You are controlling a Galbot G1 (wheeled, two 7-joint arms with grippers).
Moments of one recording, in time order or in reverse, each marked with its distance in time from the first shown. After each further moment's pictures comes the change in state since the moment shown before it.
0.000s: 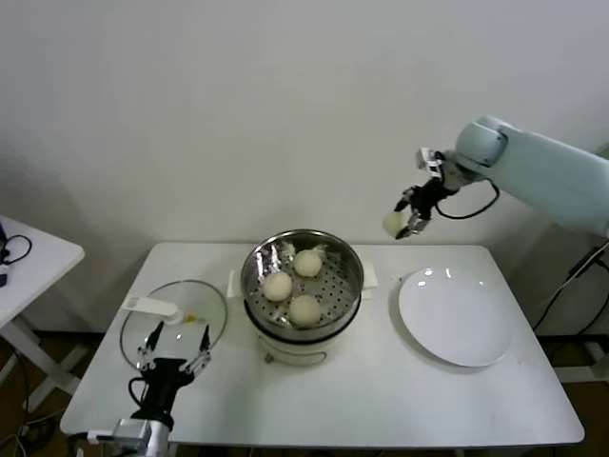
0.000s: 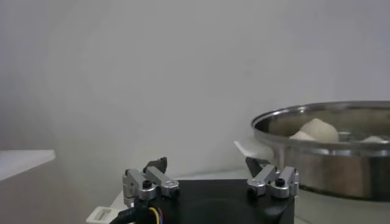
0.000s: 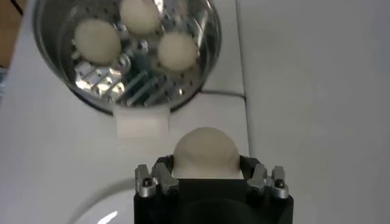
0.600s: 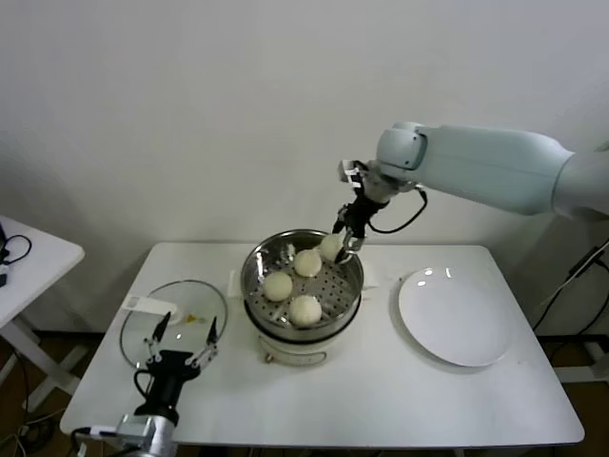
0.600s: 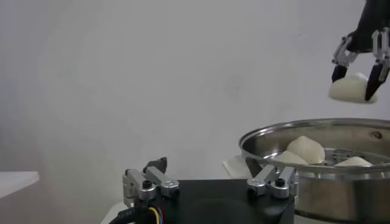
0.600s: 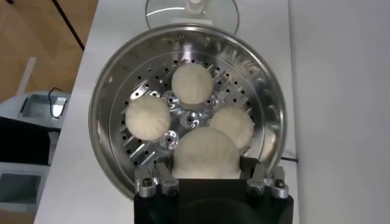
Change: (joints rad) left arm -0.001 0.014 0.022 -0.029 0.005 -0.008 0.004; right arm 0.106 0.193 -0.226 0.161 0.284 -0.105 0.119
